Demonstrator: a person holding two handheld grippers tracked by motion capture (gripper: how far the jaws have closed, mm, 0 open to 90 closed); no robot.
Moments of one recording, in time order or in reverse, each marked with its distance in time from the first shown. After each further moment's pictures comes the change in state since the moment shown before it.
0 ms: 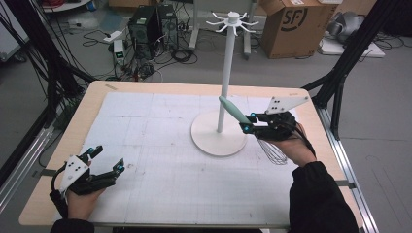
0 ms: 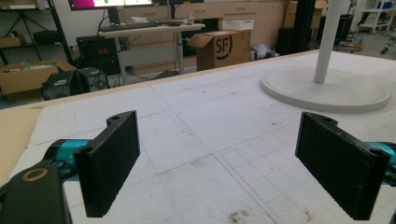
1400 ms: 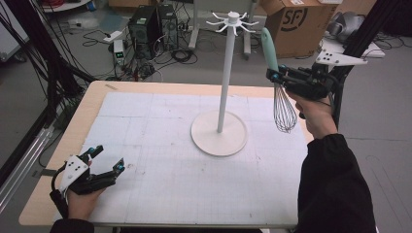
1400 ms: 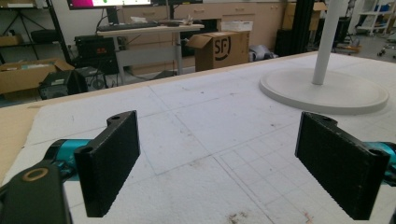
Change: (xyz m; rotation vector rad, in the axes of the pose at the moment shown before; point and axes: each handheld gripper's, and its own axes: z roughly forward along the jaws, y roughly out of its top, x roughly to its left) left arm 0.001 0.000 0.002 -0.009 -0.008 -0.013; right arm -0.063 0.059 -0.066 -0.369 -0.104 0.173
